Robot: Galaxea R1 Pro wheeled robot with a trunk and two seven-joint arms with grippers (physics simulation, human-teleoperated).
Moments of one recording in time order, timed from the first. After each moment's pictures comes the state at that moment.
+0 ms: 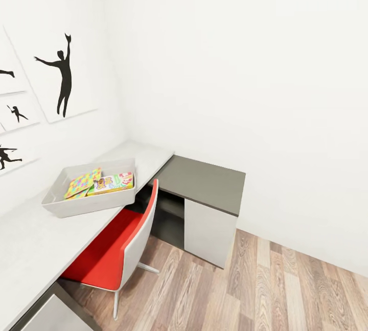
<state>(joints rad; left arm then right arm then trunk) -0.04 0.08 0.06 -0.30 0.71 0.11 0.15 -0.17 -0.86 0.88 -0.72 -1.11 0.22 0.54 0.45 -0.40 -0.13</state>
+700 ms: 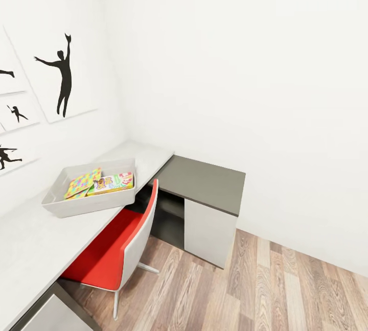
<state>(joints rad) -0.03 0.07 0.06 -0.23 0.71 0.11 0.16 -0.17 -0.37 0.89 -0.20 -0.86 0.01 0.47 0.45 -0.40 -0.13</state>
